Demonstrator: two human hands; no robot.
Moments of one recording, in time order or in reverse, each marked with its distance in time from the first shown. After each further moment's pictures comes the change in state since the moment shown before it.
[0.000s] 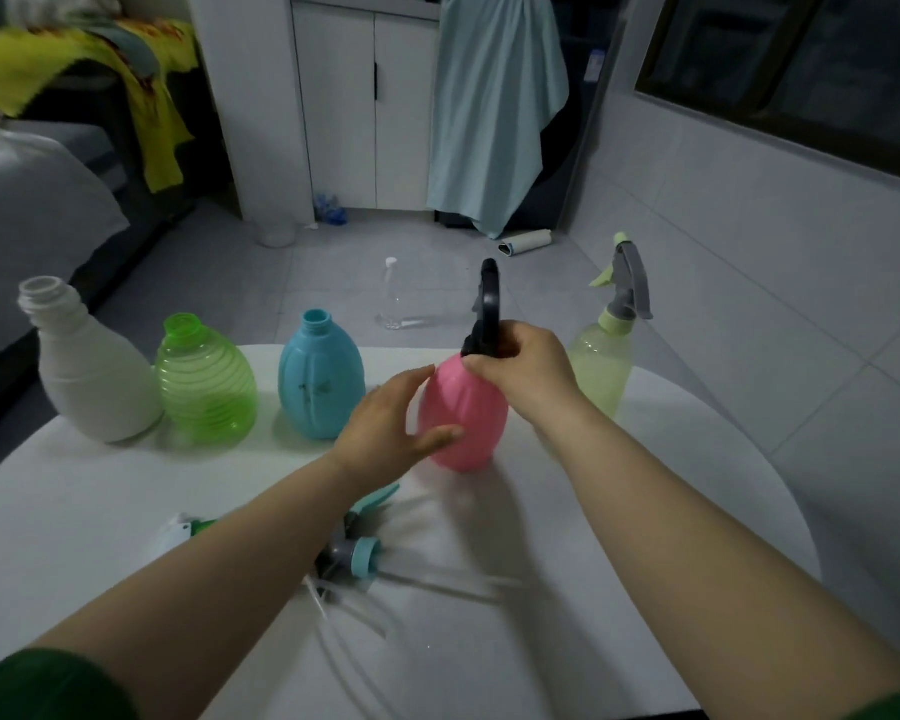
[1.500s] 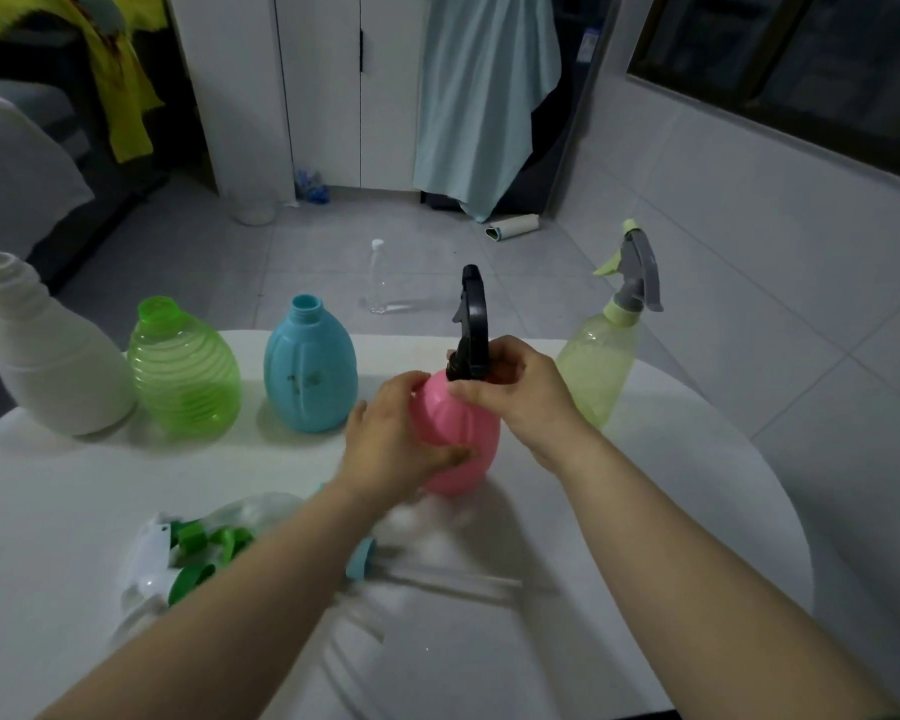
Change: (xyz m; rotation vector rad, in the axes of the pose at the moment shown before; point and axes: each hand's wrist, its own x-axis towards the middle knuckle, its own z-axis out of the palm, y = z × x) left_hand -0.003 -0.003 0.021 -0.127 0.135 -0.109; right_hand -0.016 0.015 0.010 0.333 -0.151 0.030
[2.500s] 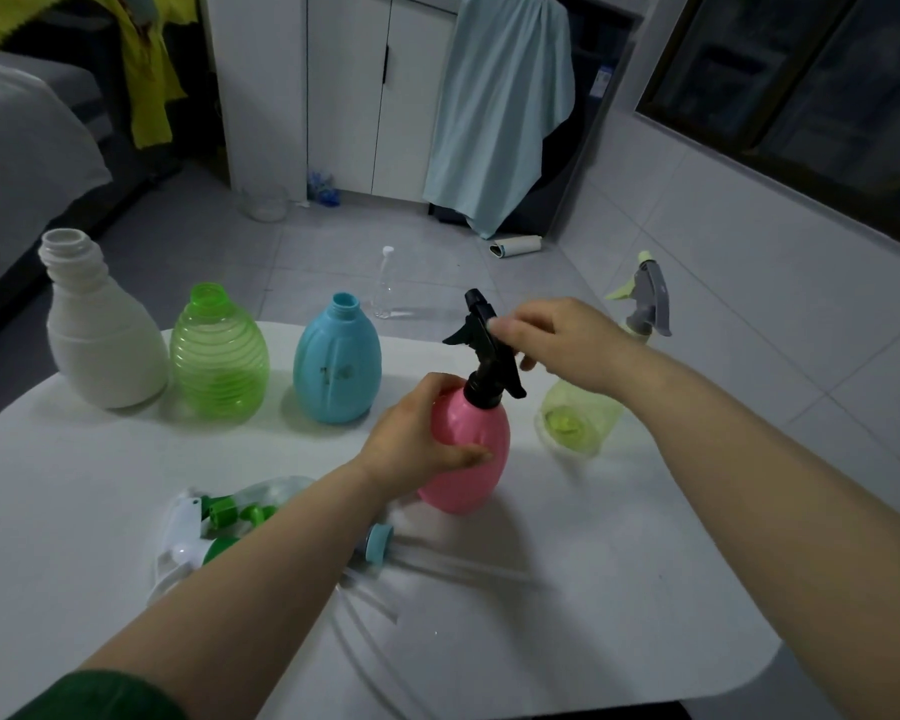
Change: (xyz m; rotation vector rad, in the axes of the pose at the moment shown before) left_hand -0.002 -0.003 -0.015 -0.182 -0.193 0.062; right_hand 0.005 -0.078 -0.015 -0.784 -0.246 -0.044
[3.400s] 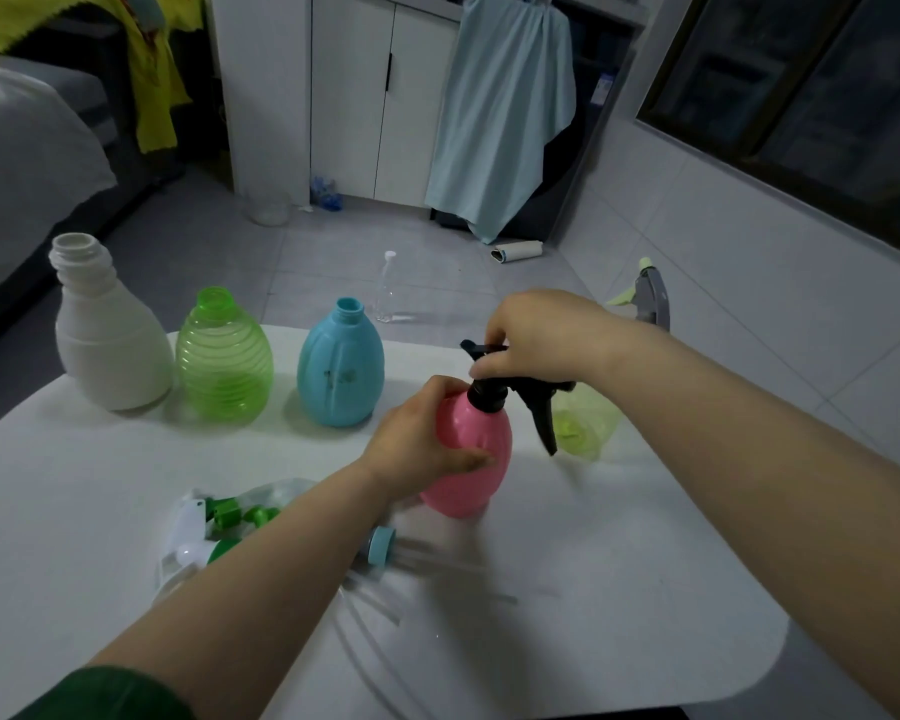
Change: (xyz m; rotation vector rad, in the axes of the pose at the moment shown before) left_hand -0.002 0.005 -0.001 0.058 -0.015 -0.049; right_hand 0.014 -0.037 0.000 -0.690 -0.153 -0.062
